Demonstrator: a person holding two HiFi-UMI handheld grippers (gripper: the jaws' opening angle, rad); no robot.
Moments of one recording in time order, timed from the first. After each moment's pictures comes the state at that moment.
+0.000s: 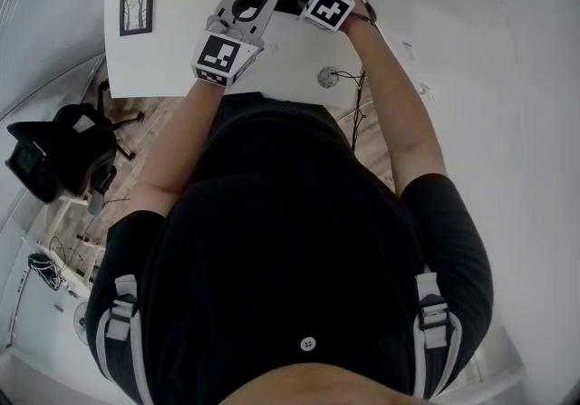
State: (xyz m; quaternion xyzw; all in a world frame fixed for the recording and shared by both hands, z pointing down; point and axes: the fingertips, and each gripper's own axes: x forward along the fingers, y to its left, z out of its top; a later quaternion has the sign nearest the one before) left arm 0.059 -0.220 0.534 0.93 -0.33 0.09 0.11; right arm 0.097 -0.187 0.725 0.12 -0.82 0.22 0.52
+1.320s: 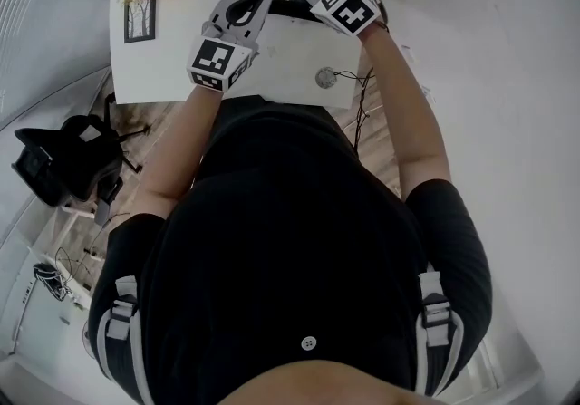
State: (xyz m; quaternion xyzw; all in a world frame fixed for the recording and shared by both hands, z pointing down) left arm 0.060 -0.204 0.515 0.93 -0.33 0.10 0.11; right arm 0.118 -0.223 0.615 0.24 -0.86 0.15 0.42
